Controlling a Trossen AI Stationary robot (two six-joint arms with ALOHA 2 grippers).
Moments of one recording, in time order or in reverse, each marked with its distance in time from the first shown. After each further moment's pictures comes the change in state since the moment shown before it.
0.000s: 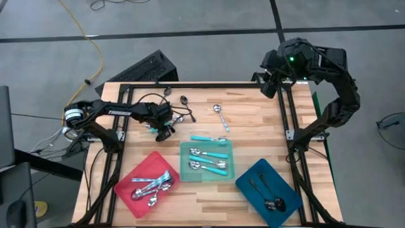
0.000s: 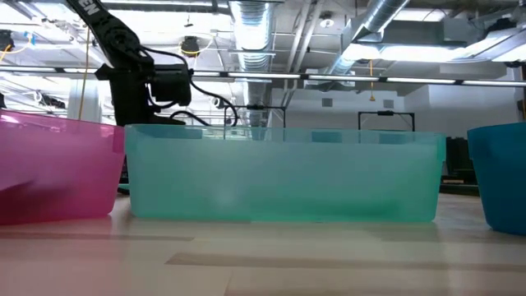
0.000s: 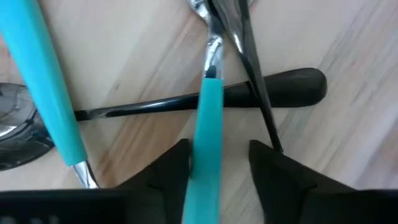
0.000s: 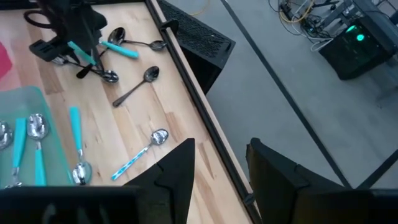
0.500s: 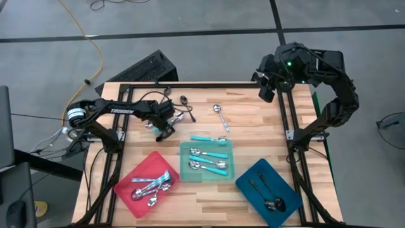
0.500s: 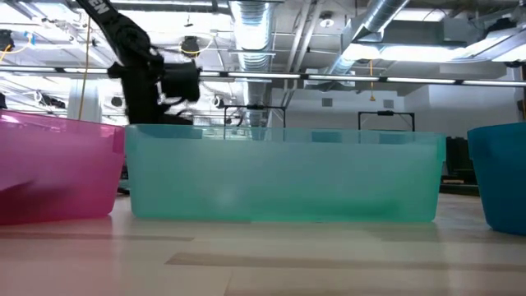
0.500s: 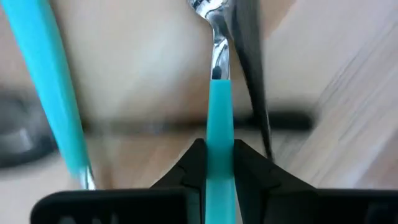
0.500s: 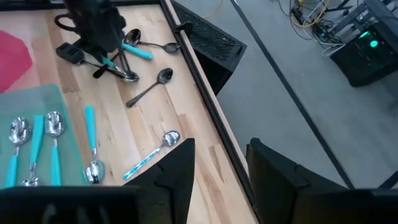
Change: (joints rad) left arm 0.003 0.000 0.084 -0.029 0.019 -0.096; right arm 0.059 0.009 0.000 0.000 0.001 0.021
